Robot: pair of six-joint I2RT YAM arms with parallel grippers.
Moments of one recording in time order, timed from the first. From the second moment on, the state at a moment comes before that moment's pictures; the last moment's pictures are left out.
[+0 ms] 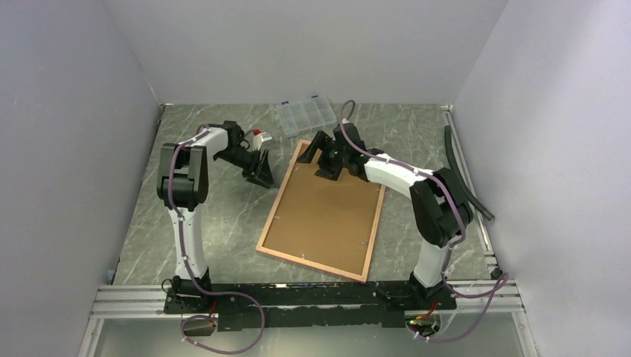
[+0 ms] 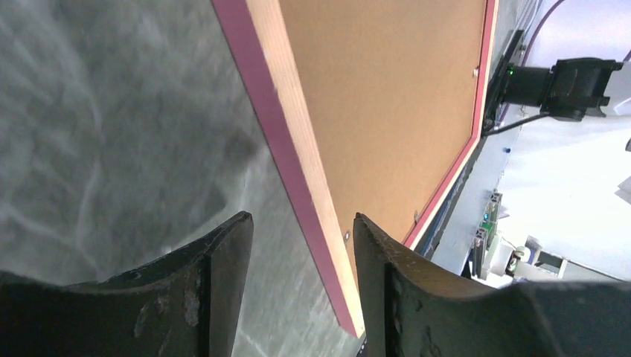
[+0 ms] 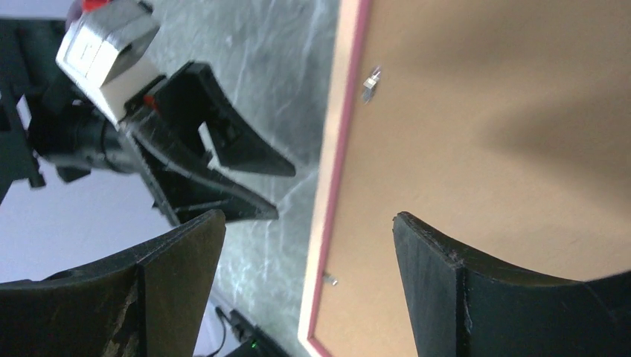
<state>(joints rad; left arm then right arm) -0.10 2.18 1.57 -0.97 0.95 0.37 0.57 1.80 1.19 -0.05 -0.26 1.02</state>
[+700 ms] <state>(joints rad) -0.17 2.35 1.74 -0.90 0.99 0.24 0.49 2.19 1.54 -0.10 -0.41 0.87</state>
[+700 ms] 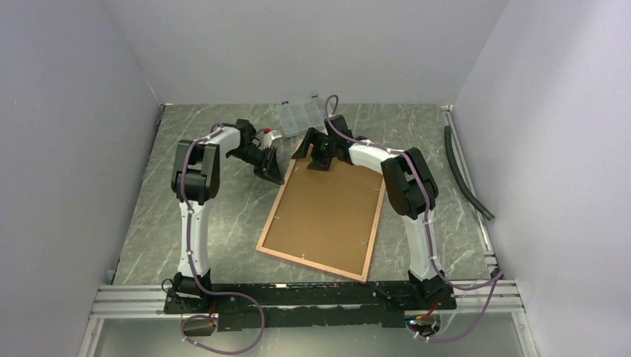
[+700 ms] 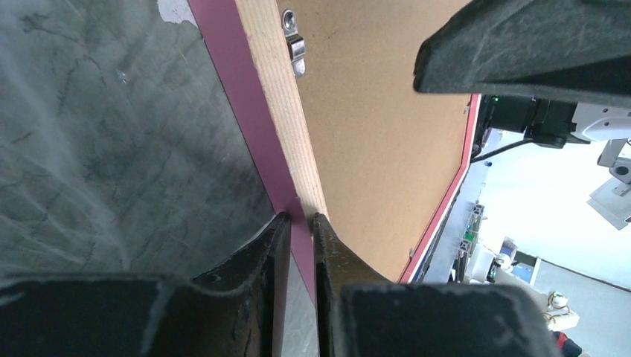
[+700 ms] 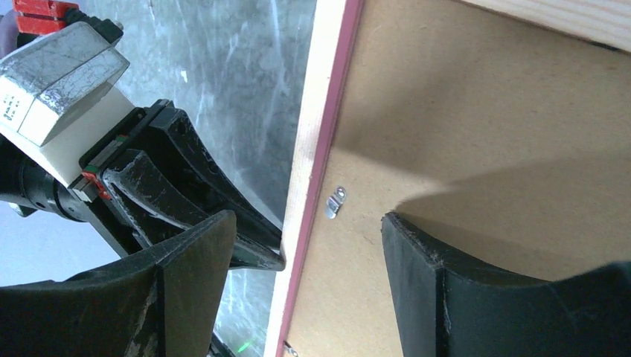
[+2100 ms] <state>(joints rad) -0.16 2.35 1.69 -0.85 1.04 0.22 0.55 2.26 1.61 -0.08 -0.41 0.99</state>
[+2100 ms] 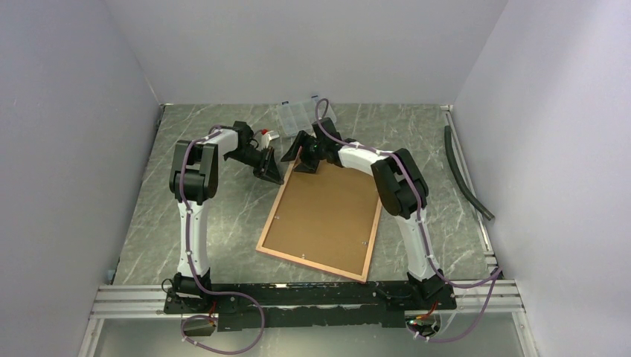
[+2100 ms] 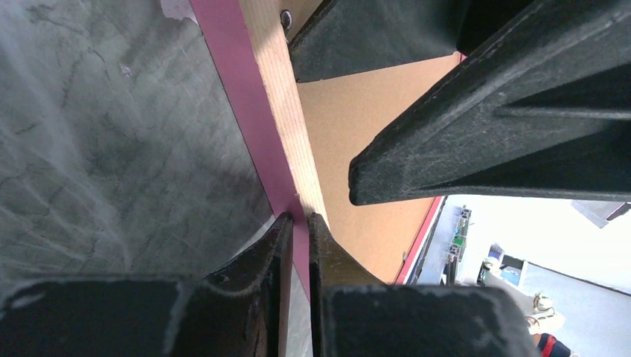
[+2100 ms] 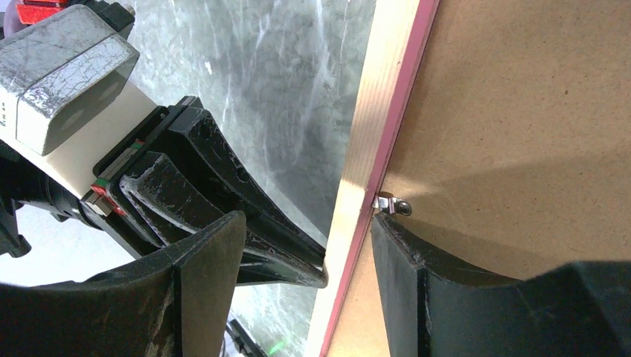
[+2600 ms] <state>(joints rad) -0.16 2.33 1.69 -0.89 1.00 0.27 0.55 2.22 1.58 -0.06 -0.41 0.95</state>
